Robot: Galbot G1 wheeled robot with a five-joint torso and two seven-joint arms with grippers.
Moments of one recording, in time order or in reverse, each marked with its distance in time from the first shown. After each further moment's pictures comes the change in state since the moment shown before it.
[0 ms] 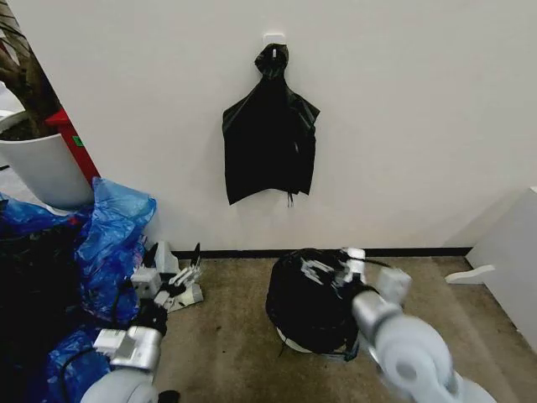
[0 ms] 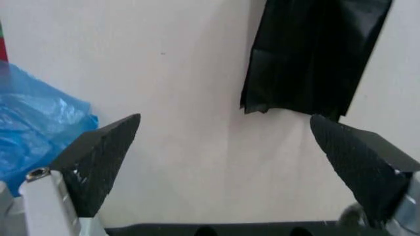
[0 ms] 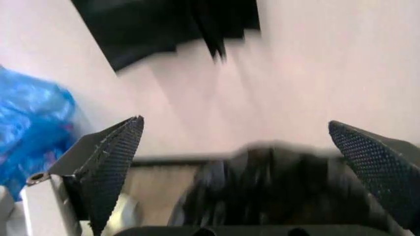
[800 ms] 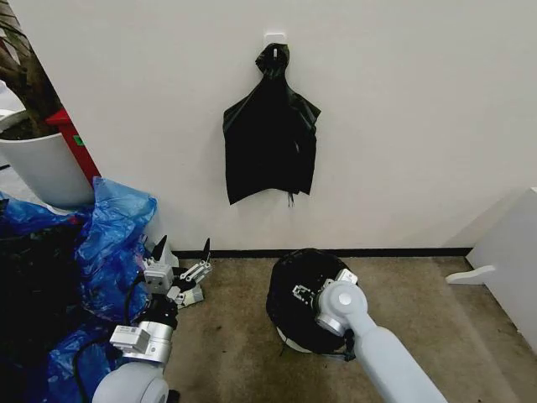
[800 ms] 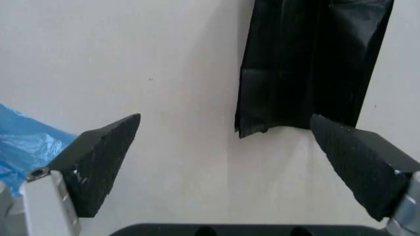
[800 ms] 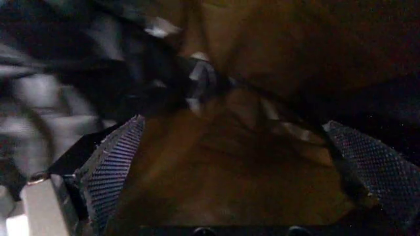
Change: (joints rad) left arm -0.161 0.033 0.157 0.025 0.145 0.040 -0.175; right arm 0.469 0.215 -0.232 -0.531 0.903 -0.081 0.894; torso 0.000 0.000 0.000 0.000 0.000
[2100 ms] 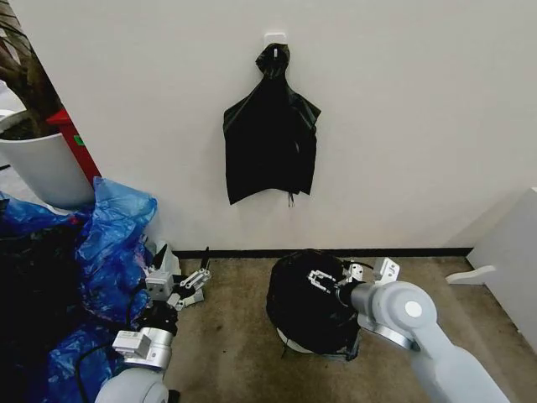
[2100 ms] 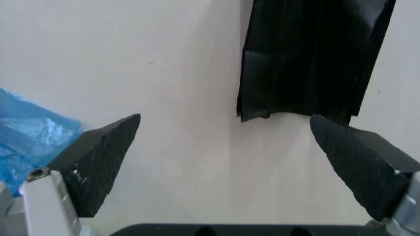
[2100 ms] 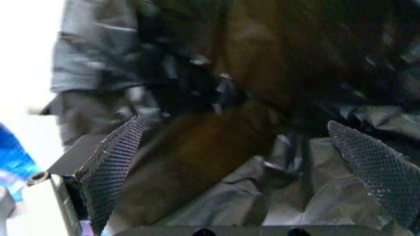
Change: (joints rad) left arm 0.022 -0.007 -0.001 0.016 0.006 -0.004 0.005; right arm -0.143 -0.163 0.183 0.280 0.166 -0.100 -0.040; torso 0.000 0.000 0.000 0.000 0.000
